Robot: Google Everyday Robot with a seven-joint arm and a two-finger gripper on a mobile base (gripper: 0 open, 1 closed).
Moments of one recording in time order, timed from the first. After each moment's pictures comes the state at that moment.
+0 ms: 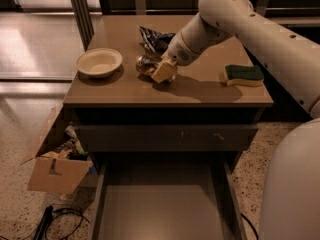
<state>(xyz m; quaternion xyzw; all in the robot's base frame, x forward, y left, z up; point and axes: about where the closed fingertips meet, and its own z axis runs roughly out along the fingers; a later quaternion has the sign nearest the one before) 0.697 -0.016 0.836 -0.57 0.75 0.16 0.29</state>
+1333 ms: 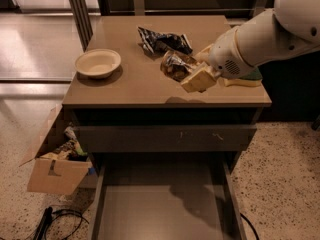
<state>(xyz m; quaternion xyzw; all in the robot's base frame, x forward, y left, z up) 0.563 -0.081 0.913 -0.54 0.75 0.14 0.36</state>
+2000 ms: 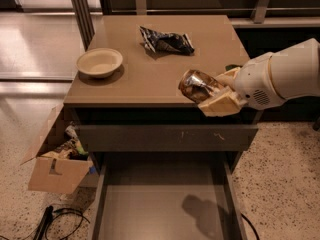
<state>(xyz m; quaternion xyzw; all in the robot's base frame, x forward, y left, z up) 0.497 -0.123 0.899 -0.49 0.77 0.14 0.37</state>
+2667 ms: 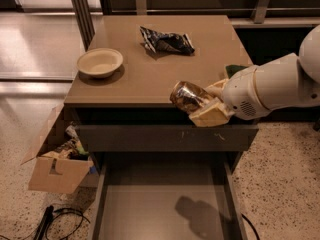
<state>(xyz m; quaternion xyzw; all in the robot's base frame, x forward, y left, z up) 0.492 -0.104 0.872 -0.51 0.77 0.16 0.36</state>
